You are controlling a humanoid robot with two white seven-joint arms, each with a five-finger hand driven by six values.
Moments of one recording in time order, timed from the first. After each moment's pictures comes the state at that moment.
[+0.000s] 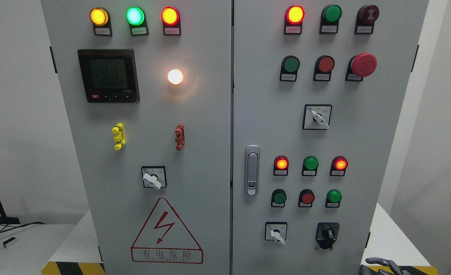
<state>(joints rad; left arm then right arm) -0.04 -0.09 0.08 0.06 0.00 -0.16 0.05 -0.12 0.00 -0.25 -1.70 0.00 0.22 0.05</state>
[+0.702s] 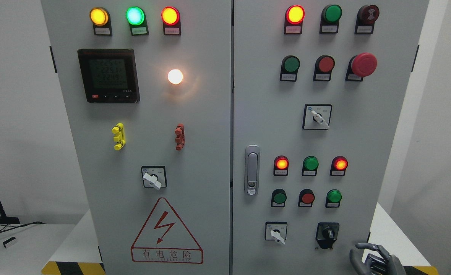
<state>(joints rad) -0.04 -0.09 0.08 0.06 0.00 -0.16 0.05 -0.18 0.00 -0.21 -1.67 0.00 0.23 0.03</state>
